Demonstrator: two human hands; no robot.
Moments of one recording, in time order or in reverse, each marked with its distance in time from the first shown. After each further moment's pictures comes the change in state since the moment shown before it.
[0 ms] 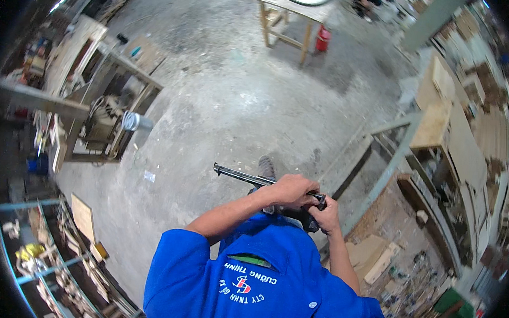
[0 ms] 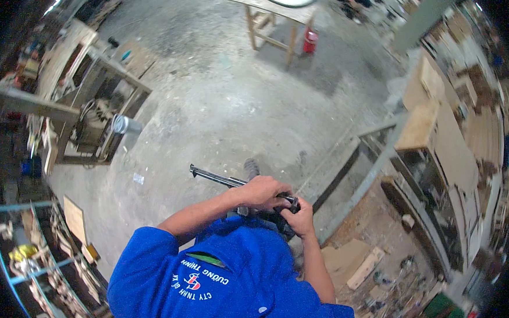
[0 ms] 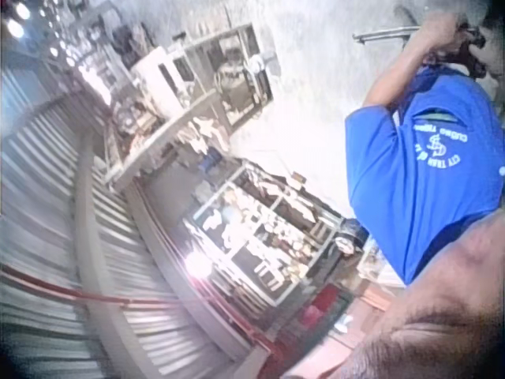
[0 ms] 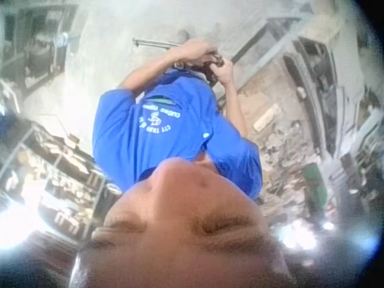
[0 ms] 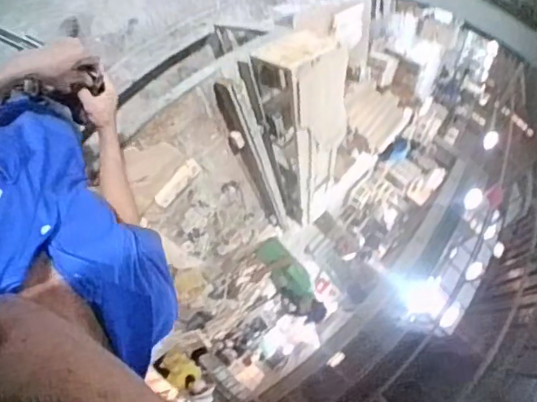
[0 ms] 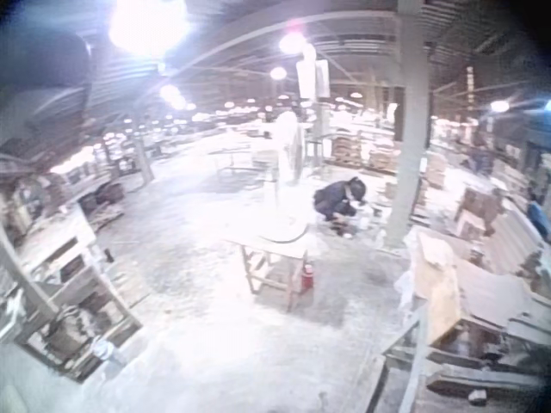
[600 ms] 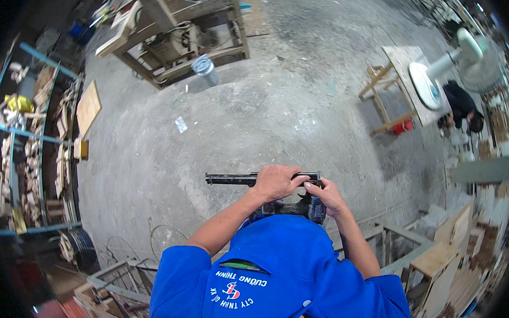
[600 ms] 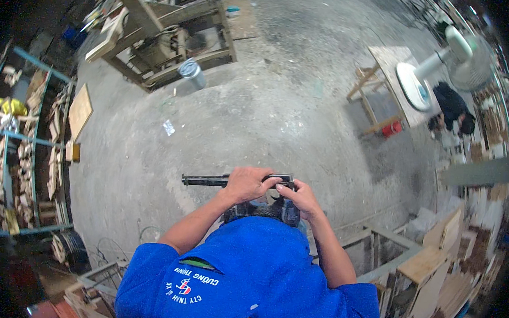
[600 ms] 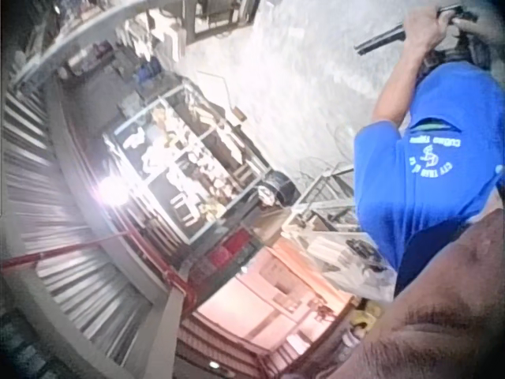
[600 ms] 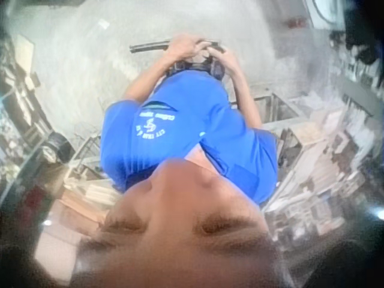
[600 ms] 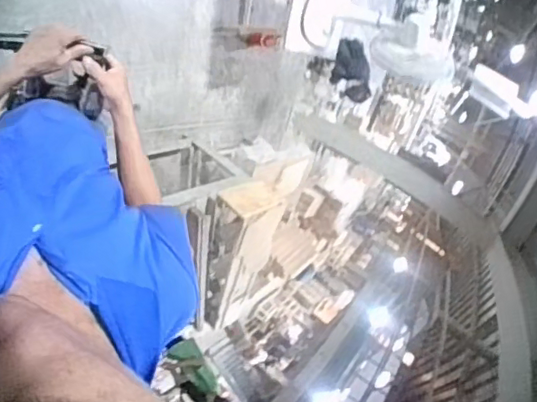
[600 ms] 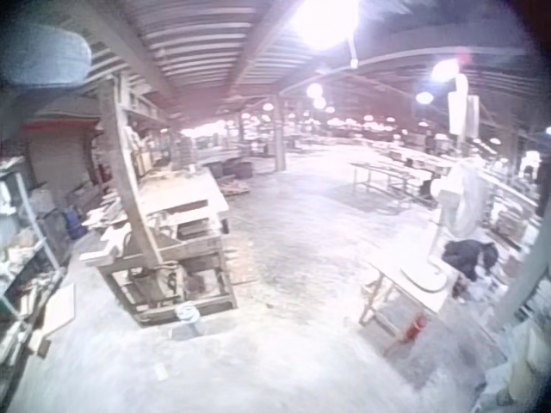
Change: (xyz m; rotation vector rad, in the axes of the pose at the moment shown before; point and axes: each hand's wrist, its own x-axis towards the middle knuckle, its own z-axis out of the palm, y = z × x) left_hand -0.223 -0.146 -0.114 -0.027 0.851 -0.677; right_hand 0.200 -0.144 0.262 -0.135 -0.743 0.343
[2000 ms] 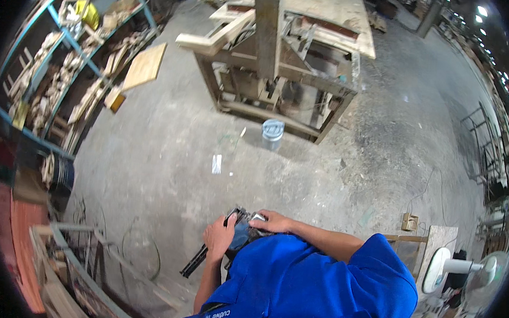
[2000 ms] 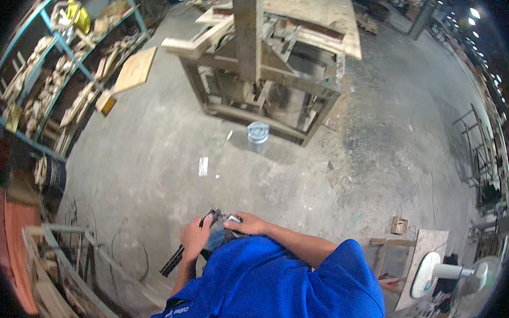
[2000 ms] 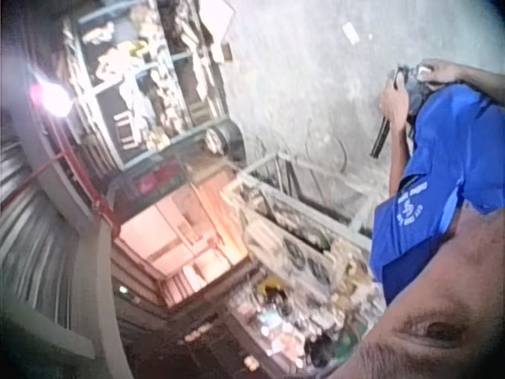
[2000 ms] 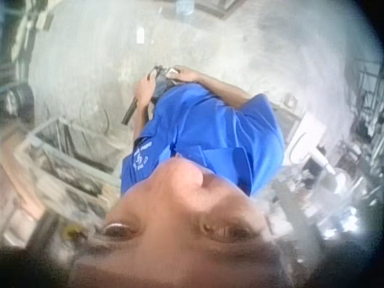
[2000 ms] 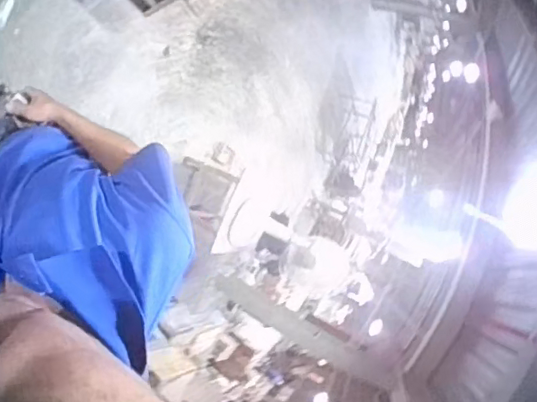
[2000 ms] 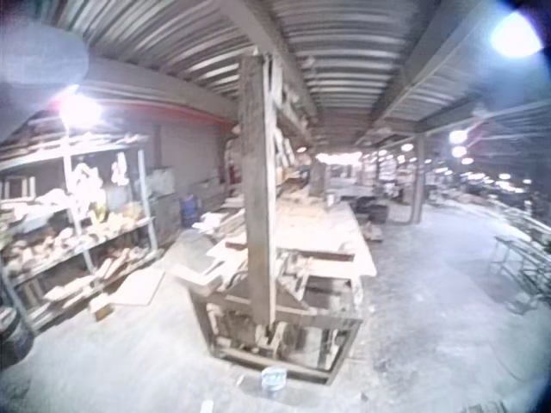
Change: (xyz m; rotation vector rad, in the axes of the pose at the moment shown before) left_hand 0.053 -0.299 -0.222 -0.158 0.700 -1.300; right_hand 0.452 -0.230 0.331 -1.167 -1.012 0.059
